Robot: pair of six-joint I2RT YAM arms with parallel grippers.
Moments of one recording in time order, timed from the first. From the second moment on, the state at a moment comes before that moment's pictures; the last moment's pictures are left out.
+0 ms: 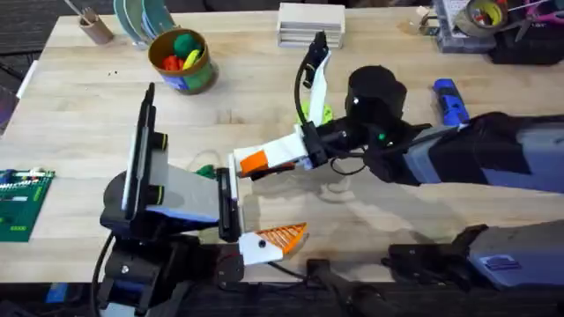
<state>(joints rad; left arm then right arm) -0.15 0.01 0.01 -0.14 1.26 0.02 0.69 1.62 0.56 0.84 -1.16 1.07</state>
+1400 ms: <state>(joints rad) -0.15 0.01 0.01 -0.14 1.26 0.02 0.06 1.62 0.97 0.34 -1.18 0.62</state>
